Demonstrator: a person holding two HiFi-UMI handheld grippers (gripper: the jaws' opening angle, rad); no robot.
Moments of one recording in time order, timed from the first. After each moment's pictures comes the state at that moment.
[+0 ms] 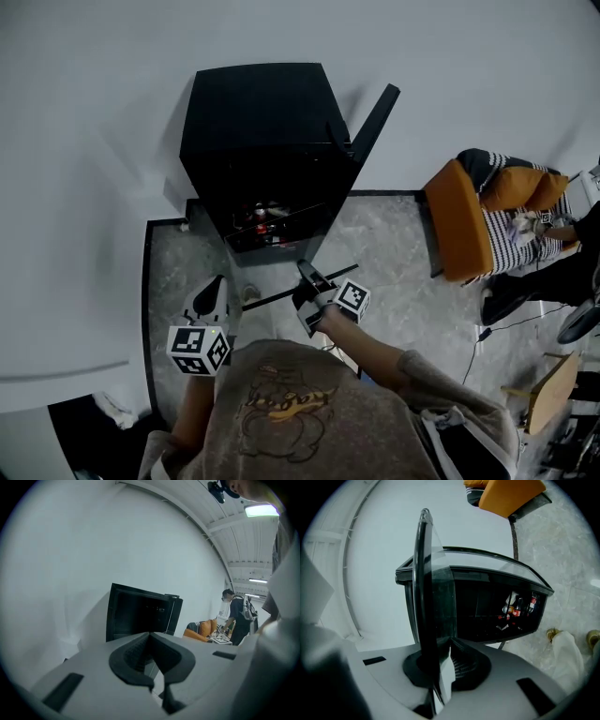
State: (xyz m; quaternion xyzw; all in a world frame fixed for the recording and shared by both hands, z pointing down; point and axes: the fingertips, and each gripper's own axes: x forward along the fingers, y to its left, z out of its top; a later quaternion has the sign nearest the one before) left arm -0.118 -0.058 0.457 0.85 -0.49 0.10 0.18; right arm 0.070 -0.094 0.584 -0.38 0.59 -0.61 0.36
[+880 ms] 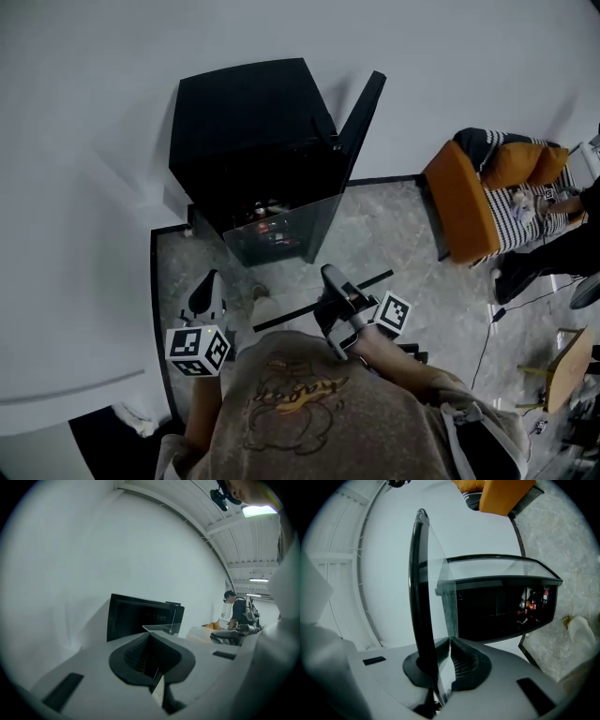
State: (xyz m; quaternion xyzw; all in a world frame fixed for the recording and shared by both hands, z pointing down) left arm -0.118 -0.071 0.426 0.85 -0.50 0.08 0.16; right arm 0.105 -0.035 0.454 -0.32 0.59 -0.60 0.44
